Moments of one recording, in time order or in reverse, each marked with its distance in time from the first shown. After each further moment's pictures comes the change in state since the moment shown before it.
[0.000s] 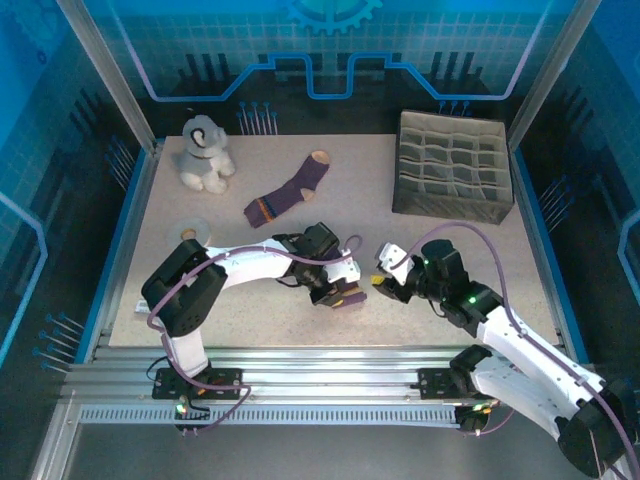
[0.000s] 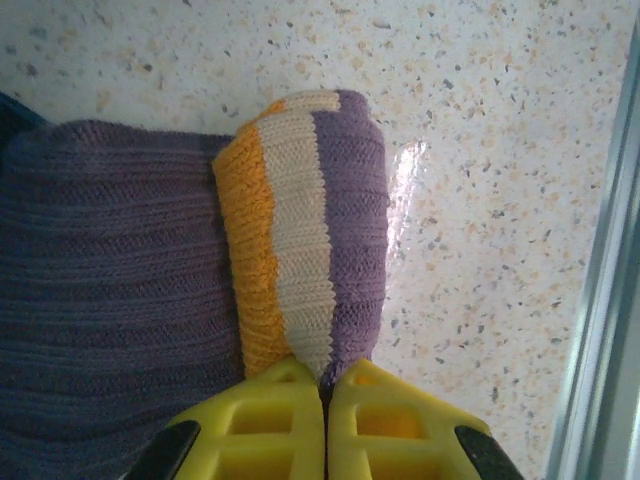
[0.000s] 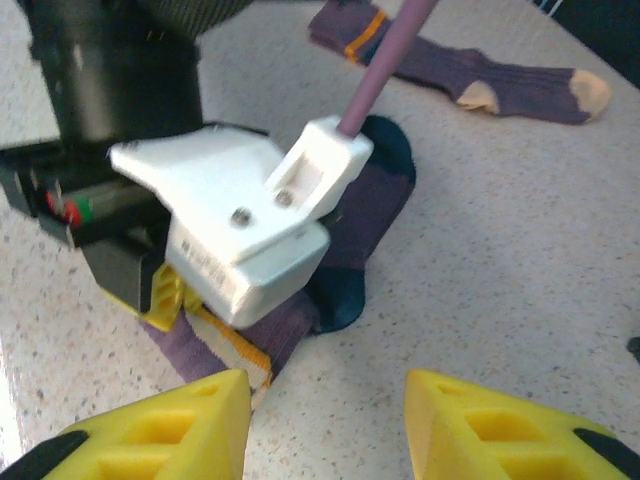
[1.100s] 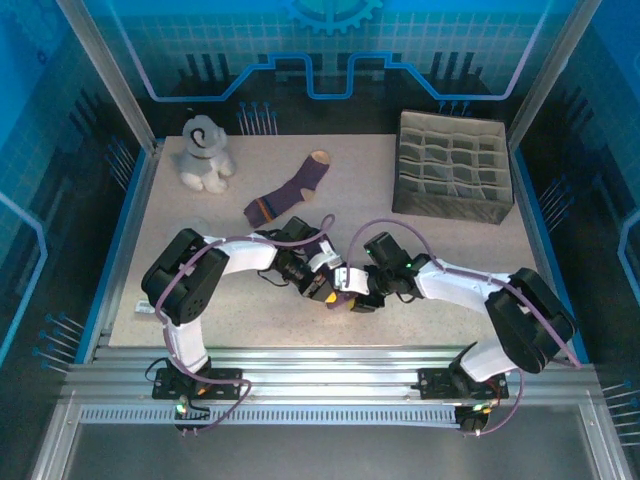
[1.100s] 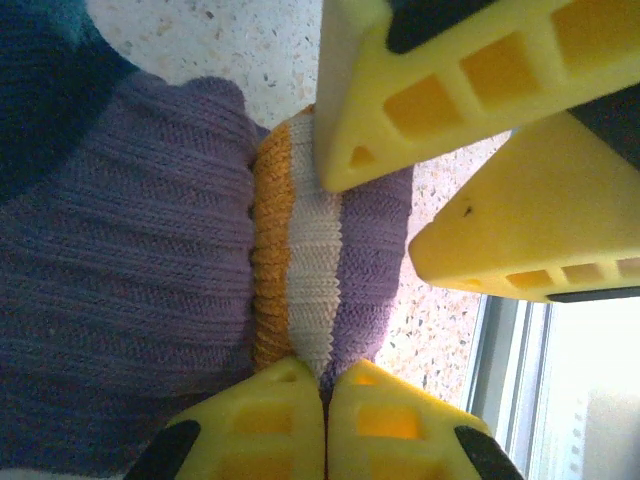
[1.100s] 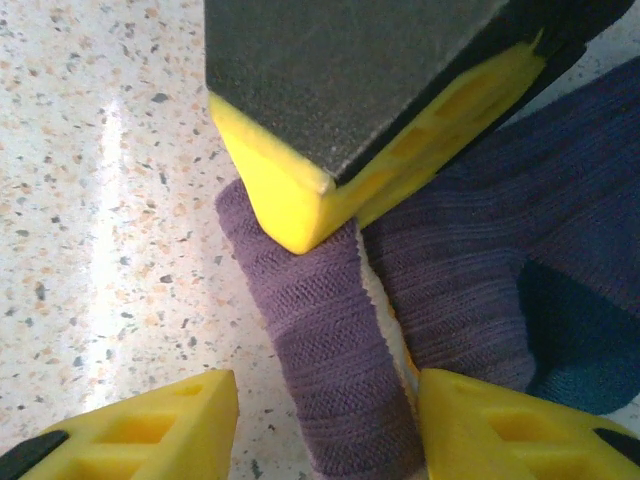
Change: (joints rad) left arm 0.174 0.050 -0.080 0.091 0.344 -0.132; right arm 0.114 0.650 0.193 -0.019 -0.097 -0.382
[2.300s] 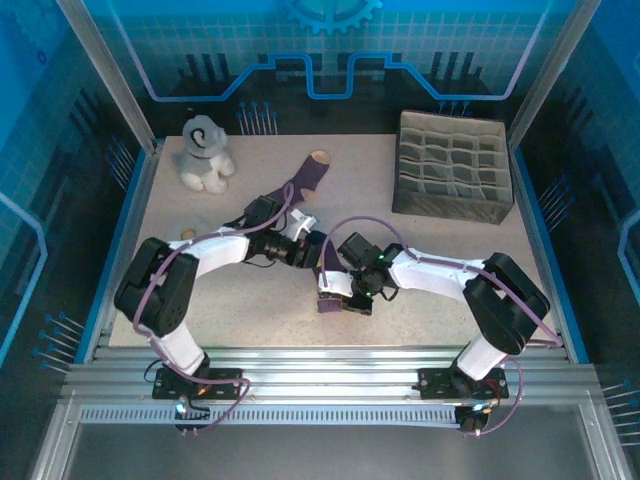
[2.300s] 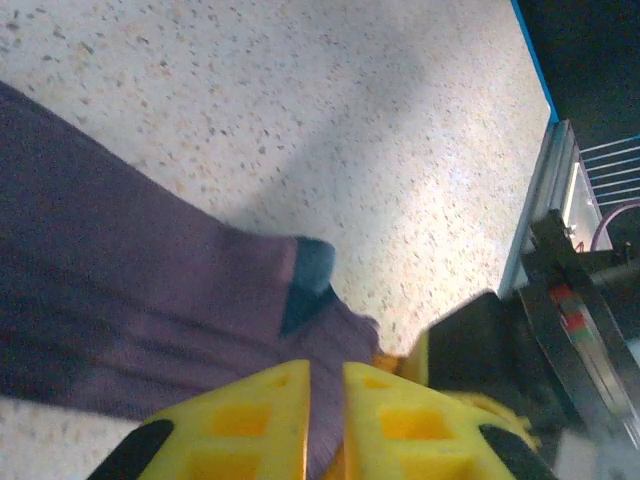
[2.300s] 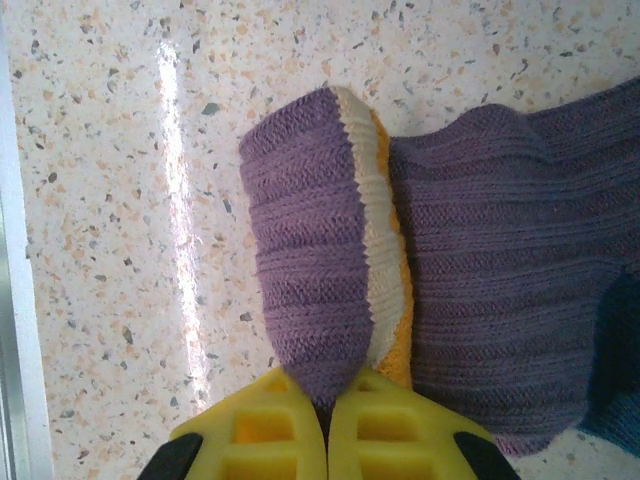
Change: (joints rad) left arm 0.161 -0.106 -0.011 0.192 -0.018 -0.331; right arm 0.130 0.148 0.212 -0.281 0.084 0.202
